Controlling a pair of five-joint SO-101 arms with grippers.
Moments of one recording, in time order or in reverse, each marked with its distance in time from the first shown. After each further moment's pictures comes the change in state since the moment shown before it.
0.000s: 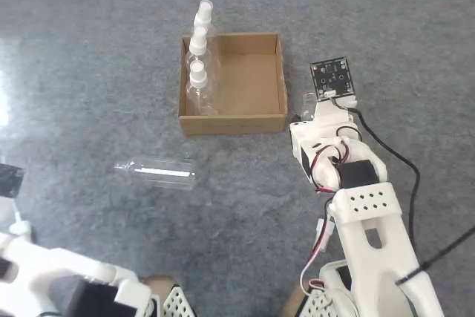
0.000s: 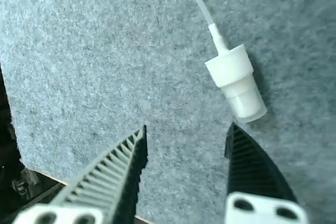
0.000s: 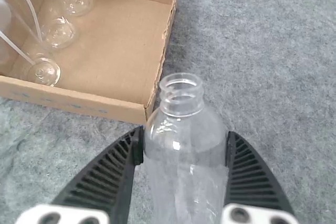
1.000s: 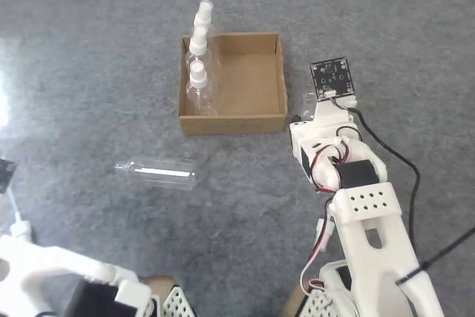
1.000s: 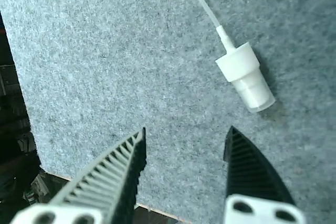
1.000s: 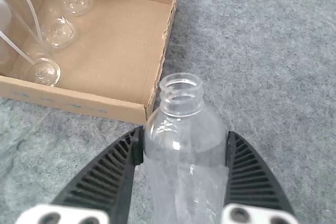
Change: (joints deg) left arm 0.1 0.0 -9.2 10.1 -3.9; right arm 0.0 0.0 0.0 0.0 0.0
